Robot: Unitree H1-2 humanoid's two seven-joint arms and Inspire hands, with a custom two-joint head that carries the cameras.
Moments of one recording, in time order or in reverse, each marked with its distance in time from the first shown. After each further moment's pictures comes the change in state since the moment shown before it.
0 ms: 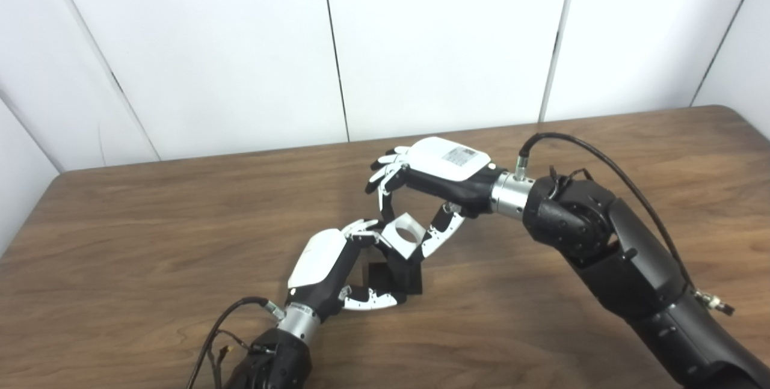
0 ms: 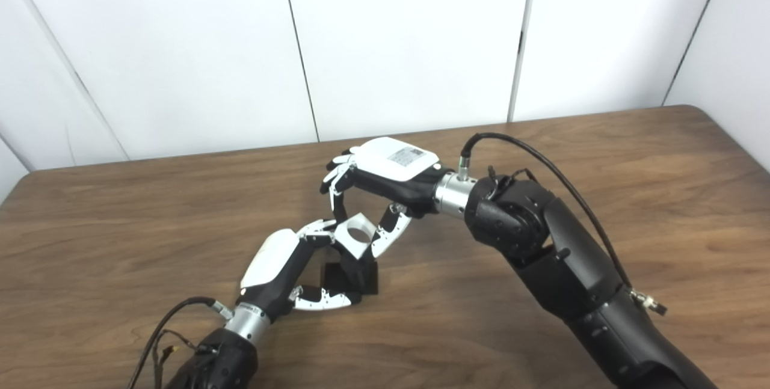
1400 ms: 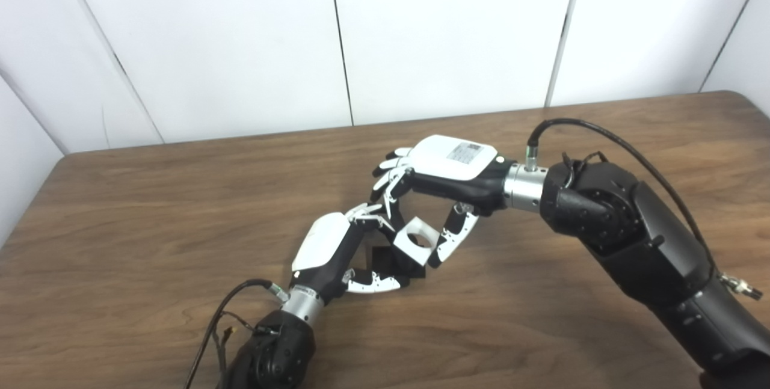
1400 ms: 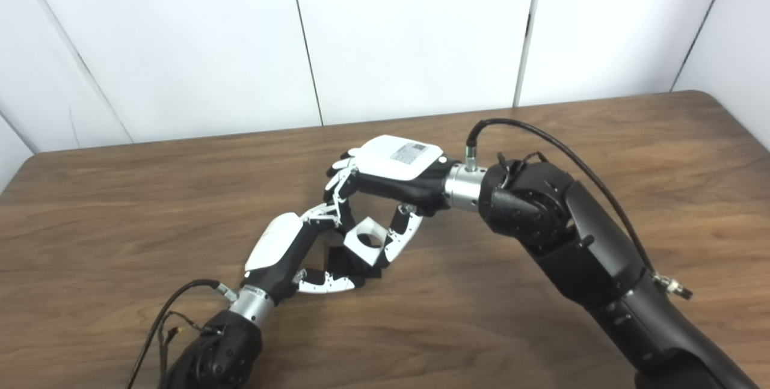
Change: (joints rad) left arm -0.001 -0.001 0.000 0.003 -0.007 0.003 0.001; right arm 0.003 -0.058 0.036 -0.094 0.063 -0.005 0.118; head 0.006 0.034
